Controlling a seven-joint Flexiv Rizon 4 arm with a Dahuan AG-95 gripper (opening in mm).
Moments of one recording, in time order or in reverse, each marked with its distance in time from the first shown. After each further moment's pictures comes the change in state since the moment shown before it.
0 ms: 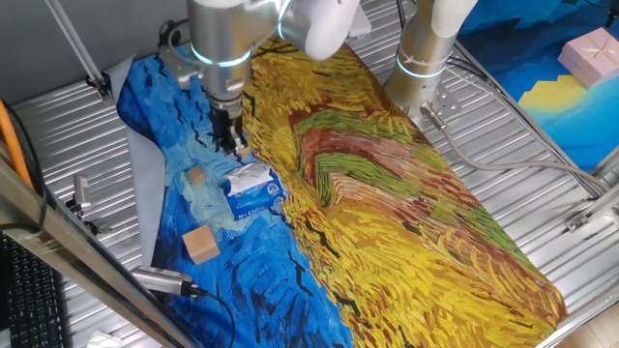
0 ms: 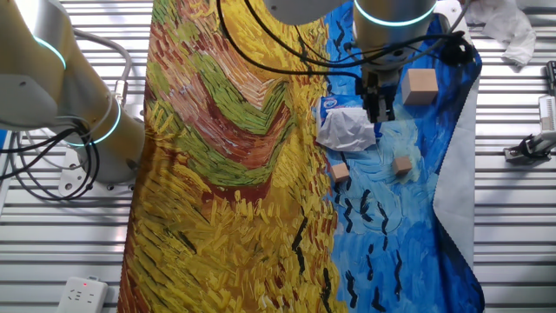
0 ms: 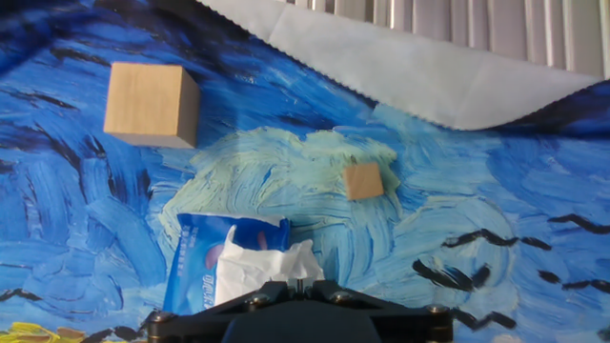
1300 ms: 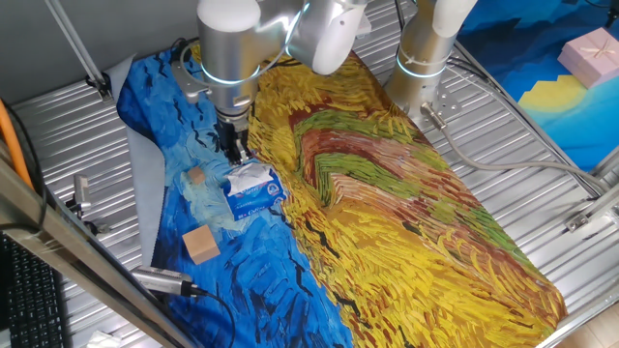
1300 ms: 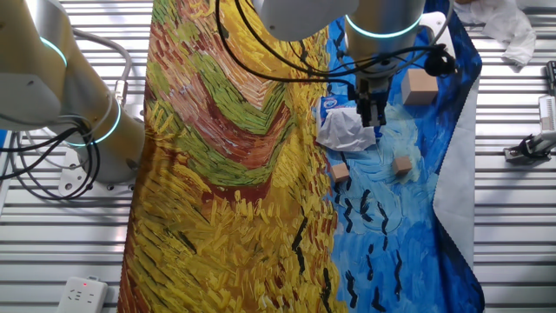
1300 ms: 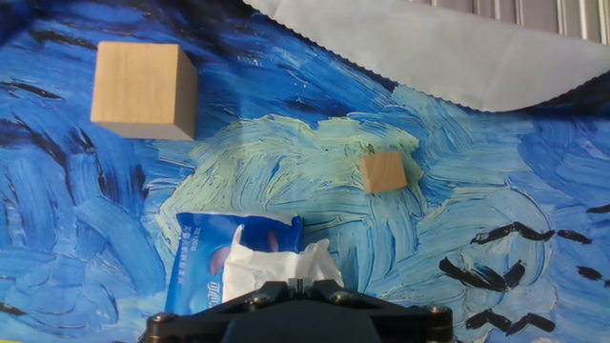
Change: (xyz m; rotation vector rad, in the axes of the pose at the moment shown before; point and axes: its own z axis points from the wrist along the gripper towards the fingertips) arm 0.008 0.005 0.026 -0.006 -0.010 0.033
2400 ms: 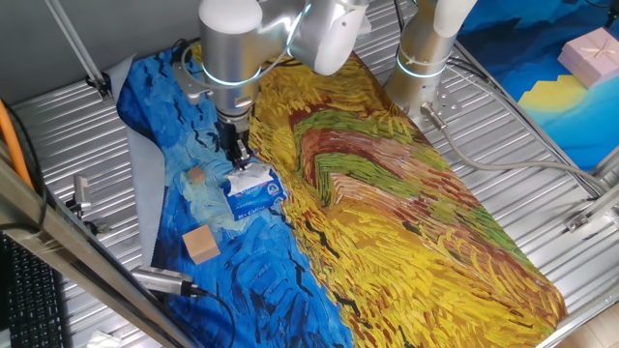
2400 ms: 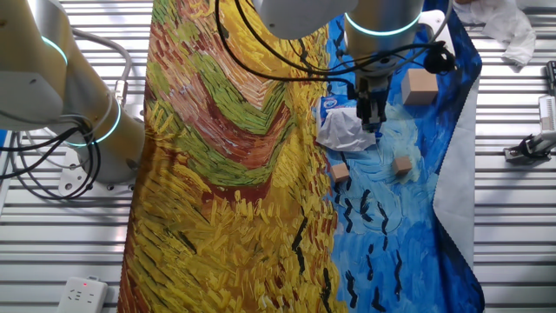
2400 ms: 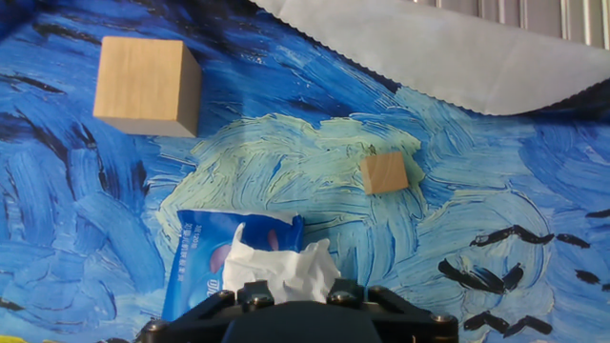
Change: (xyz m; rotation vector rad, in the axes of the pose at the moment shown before) arm 0.002 0.000 -0.001 0.019 0.004 -0.011
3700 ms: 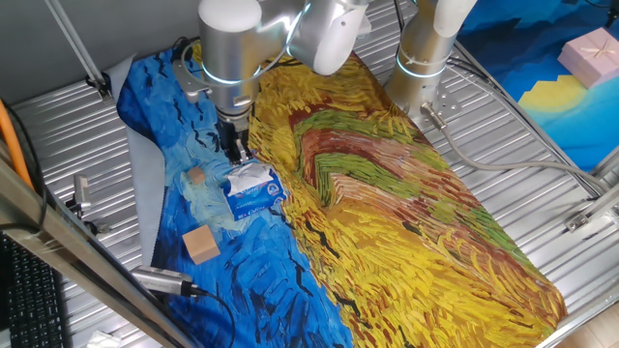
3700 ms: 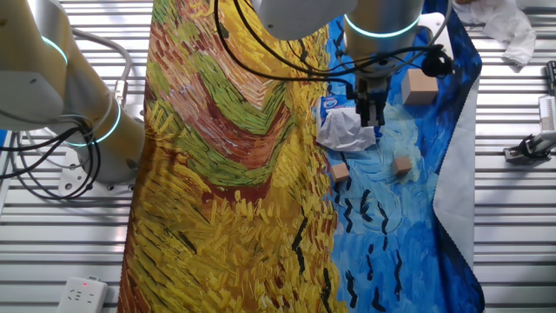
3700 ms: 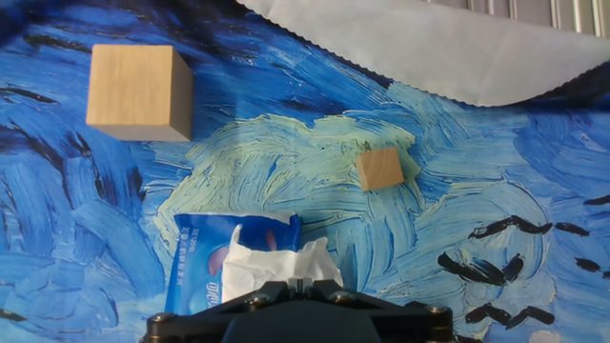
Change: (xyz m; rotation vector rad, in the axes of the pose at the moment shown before) arm 0.000 0.000 0.000 -0.007 0.004 0.045
